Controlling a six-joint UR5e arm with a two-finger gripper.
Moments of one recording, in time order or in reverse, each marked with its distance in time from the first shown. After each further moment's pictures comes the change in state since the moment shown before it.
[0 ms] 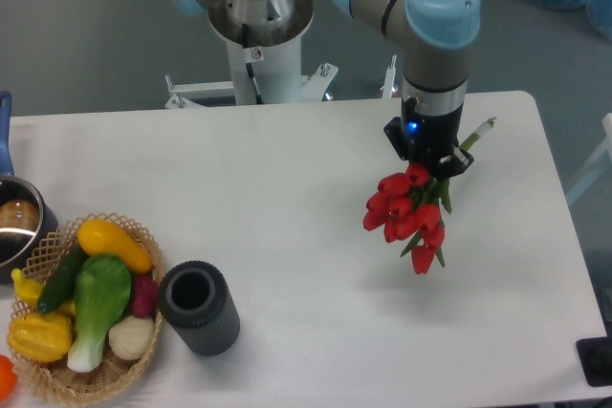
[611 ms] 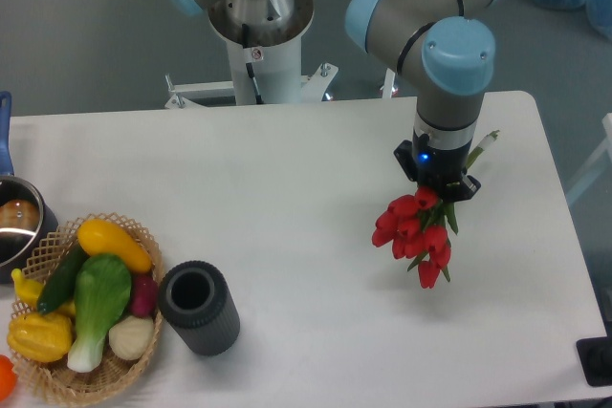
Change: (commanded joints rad) arm 0.006 -0.075 0.040 0.005 0.005 -0.003
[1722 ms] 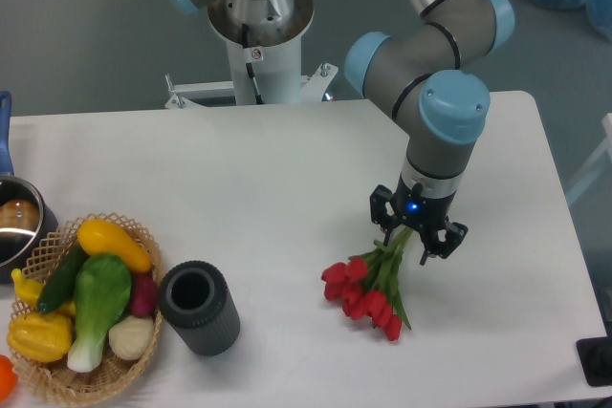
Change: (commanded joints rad) arm -0.006 -0.077 0.037 0.098 -0.175 -0.180
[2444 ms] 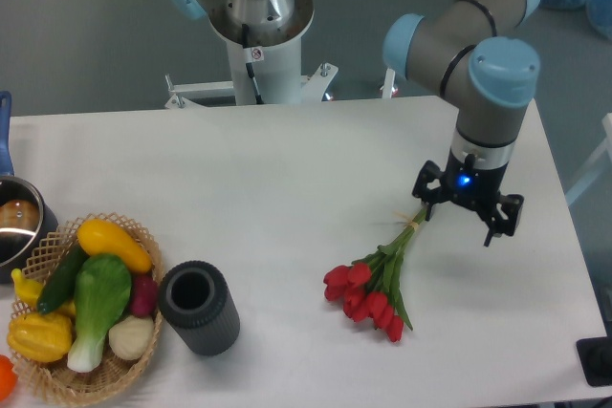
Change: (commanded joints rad) arm 0.141 0.014 -0.009 0.046 0.017 0.182
